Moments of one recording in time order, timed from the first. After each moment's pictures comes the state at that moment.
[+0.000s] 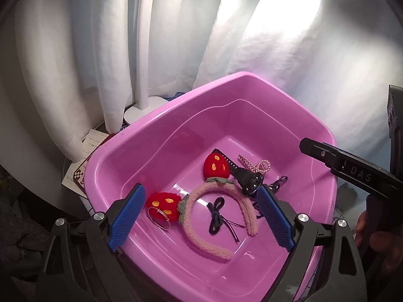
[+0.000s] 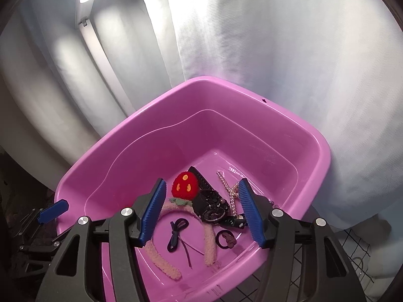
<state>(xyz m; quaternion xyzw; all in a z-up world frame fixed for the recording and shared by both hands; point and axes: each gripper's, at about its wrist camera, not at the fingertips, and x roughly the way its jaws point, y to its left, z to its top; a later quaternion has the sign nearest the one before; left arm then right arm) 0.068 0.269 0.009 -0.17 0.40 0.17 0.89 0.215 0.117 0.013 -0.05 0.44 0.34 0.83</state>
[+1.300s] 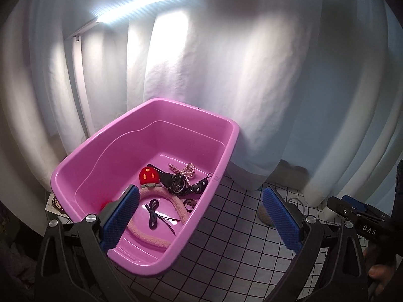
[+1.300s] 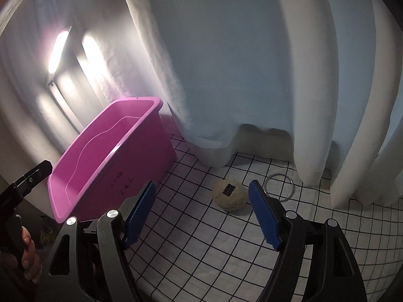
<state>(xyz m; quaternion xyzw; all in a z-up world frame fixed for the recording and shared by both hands) 0.033 0.107 0.060 -0.08 0.33 0.07 0.94 0.099 -0.157 0.008 0.07 0.41 0.18 0.89</state>
